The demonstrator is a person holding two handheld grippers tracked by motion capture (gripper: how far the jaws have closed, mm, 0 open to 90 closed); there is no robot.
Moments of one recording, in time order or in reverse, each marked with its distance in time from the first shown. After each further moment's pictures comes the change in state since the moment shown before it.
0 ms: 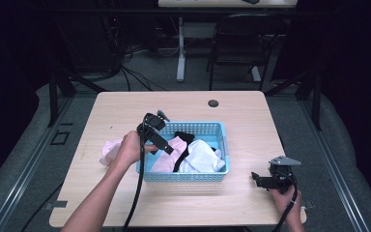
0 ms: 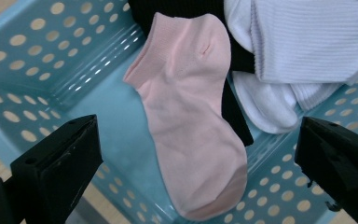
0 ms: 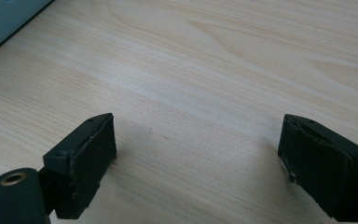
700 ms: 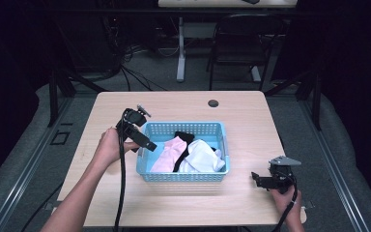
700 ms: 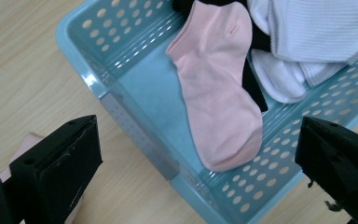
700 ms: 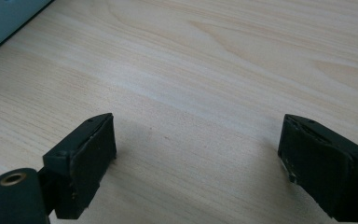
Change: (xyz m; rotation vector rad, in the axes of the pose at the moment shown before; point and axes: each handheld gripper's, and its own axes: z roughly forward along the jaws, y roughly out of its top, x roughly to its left) left arm 0.020 -0.029 -0.056 -0.045 0.045 -0.016; right arm 0.000 0.000 0.000 0.000 -0.001 0.002
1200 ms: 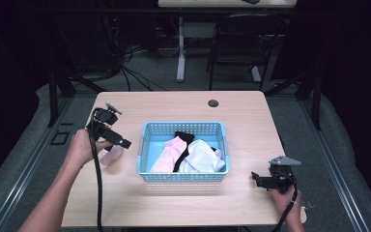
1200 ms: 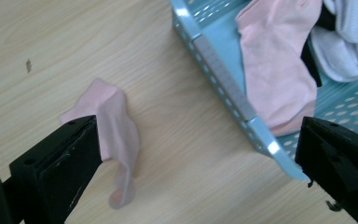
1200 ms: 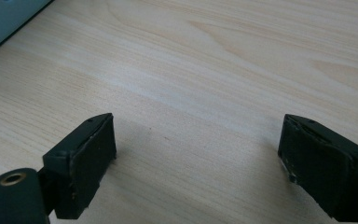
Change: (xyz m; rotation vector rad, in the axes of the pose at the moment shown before) left arm 0.046 -0.041 -0.030 -0.015 0.057 -0.112; right arm 0.000 0.000 0.000 0.003 0.001 0.002
